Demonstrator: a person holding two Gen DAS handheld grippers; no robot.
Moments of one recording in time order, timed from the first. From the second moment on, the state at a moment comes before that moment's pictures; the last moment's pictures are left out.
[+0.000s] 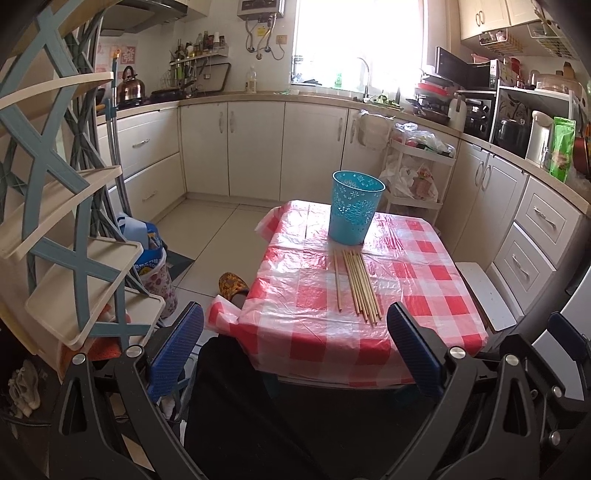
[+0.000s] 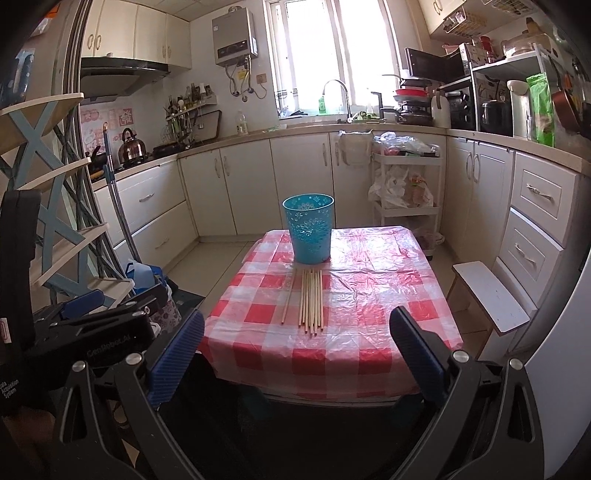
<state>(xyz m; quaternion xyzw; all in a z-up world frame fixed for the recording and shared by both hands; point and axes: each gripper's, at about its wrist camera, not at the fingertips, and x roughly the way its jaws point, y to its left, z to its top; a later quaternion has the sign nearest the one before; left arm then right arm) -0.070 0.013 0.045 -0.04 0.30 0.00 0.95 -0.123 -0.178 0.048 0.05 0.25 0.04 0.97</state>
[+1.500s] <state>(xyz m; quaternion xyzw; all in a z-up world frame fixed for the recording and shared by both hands) -0.054 0.008 0.029 -0.03 0.33 0.00 0.94 -0.104 -0.172 0.032 0.05 0.28 0.04 0.96</state>
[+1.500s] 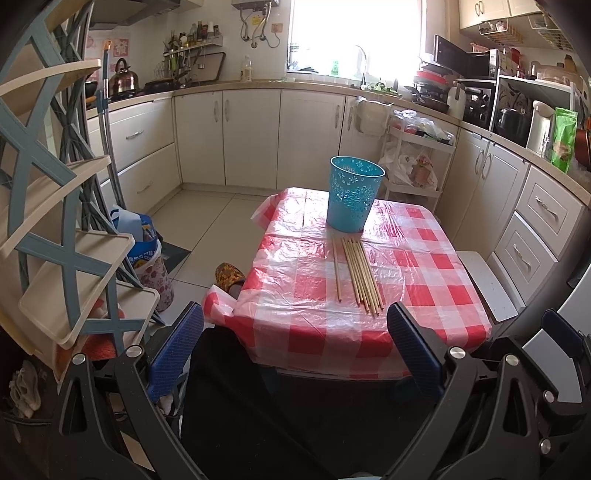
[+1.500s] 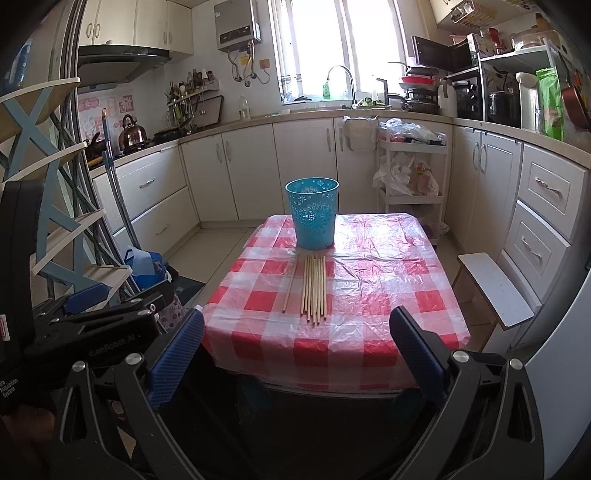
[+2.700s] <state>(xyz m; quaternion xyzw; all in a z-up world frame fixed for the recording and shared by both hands) 0.186 -0.002 -0.093 -0.05 0.45 0.00 0.89 0.251 -0.201 -0.146 0.02 0.48 0.08 0.87</state>
